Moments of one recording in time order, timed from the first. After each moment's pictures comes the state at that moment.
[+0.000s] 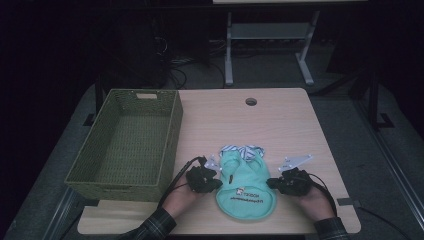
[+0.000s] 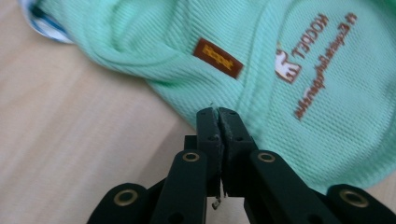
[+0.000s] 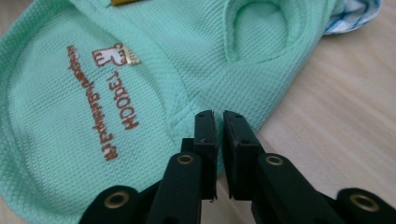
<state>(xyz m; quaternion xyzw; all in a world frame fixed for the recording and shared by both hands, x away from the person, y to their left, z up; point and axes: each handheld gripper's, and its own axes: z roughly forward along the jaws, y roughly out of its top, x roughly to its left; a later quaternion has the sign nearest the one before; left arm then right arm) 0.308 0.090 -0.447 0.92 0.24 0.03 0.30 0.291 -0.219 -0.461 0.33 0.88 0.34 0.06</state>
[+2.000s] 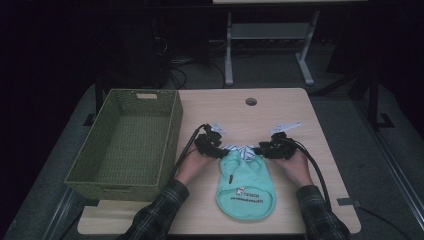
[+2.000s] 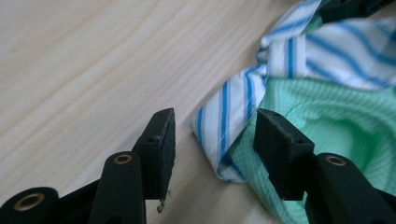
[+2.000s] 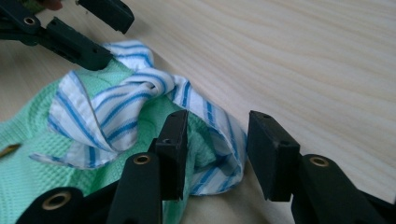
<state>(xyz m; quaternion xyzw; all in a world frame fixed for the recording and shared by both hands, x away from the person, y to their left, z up) 0.413 0.068 -0.456 0.90 0.29 0.09 0.32 0.401 -0.204 -0.468 0.38 0.83 0.40 0.07</state>
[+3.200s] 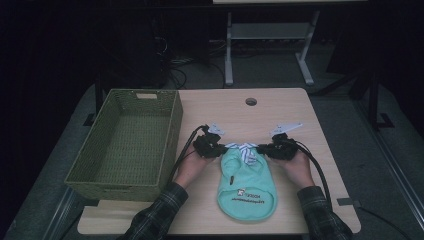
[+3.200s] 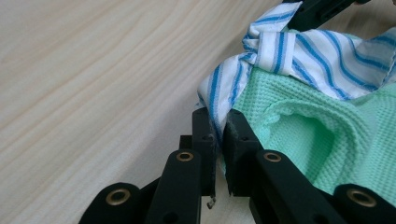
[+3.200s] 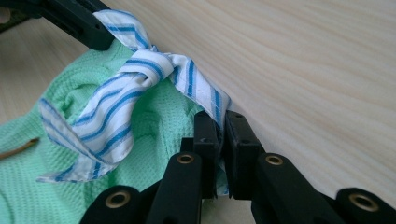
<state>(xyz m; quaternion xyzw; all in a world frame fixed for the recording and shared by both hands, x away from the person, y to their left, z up) 0.397 0.074 -0.437 0.88 0.29 0.08 0.36 0.391 -0.205 -0.455 0.36 0.84 0.40 0.08</state>
